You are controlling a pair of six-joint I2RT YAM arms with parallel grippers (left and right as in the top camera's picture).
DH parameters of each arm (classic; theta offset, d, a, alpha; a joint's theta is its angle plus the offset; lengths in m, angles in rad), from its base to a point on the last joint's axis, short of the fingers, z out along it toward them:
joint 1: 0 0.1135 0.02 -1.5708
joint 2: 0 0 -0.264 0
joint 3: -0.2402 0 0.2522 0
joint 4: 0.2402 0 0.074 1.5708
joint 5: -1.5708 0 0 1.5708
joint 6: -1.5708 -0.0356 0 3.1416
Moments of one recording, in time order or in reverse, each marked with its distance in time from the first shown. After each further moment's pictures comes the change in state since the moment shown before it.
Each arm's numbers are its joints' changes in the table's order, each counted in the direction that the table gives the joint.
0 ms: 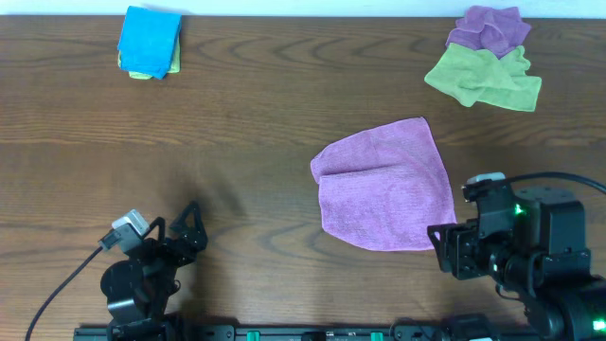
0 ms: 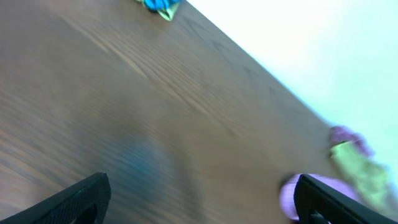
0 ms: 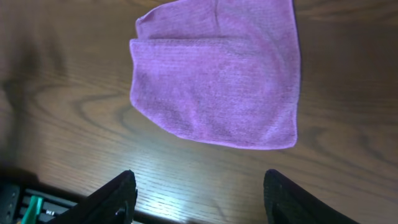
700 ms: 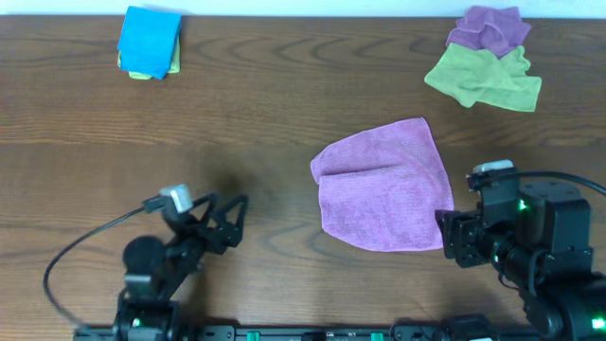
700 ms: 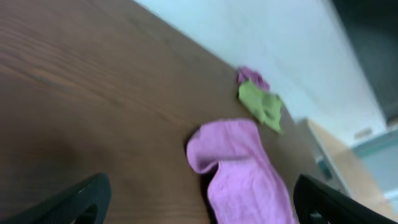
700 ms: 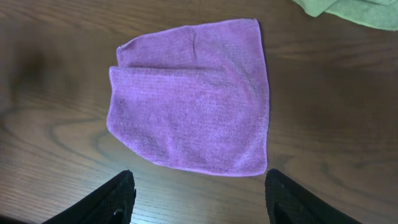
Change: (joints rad) left arm -0.298 0.408 0.013 -0.504 -0.162 0.010; right arm -0.002 0.000 0.004 -0.096 -0.080 0.053
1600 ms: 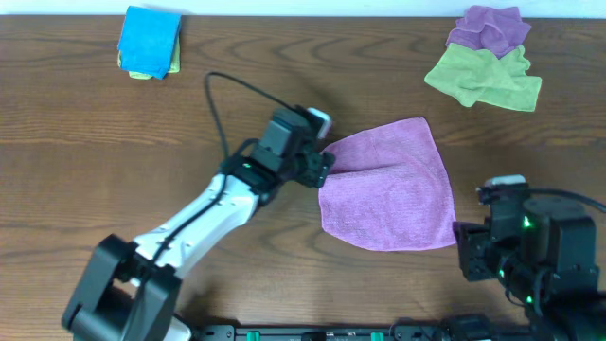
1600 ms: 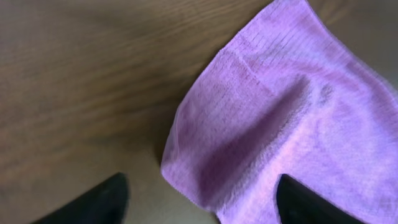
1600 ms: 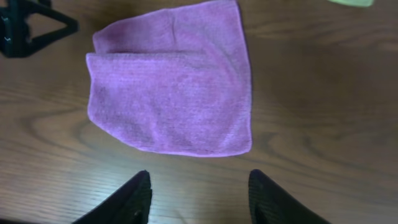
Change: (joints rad) left arm -0.499 1.216 -0.868 0.191 0.317 -0.524; right arm -0.002 -0.060 0.002 0.074 -0.084 -0.031
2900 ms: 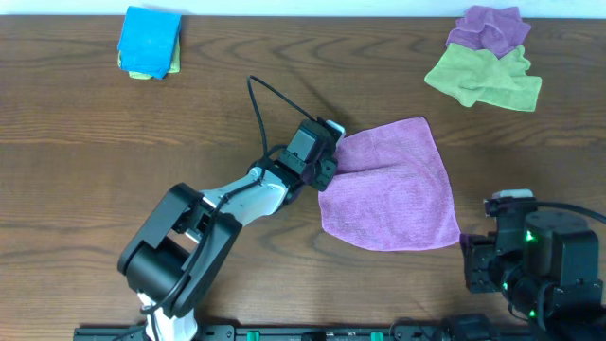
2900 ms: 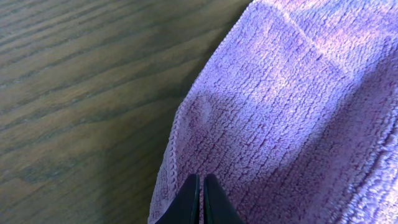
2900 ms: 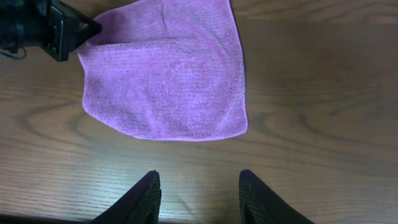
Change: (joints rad) left arm -0.043 0.280 -0.014 -0.203 0.082 -0.042; right arm -0.001 -0.034 0.000 0.070 -0.021 -0.052
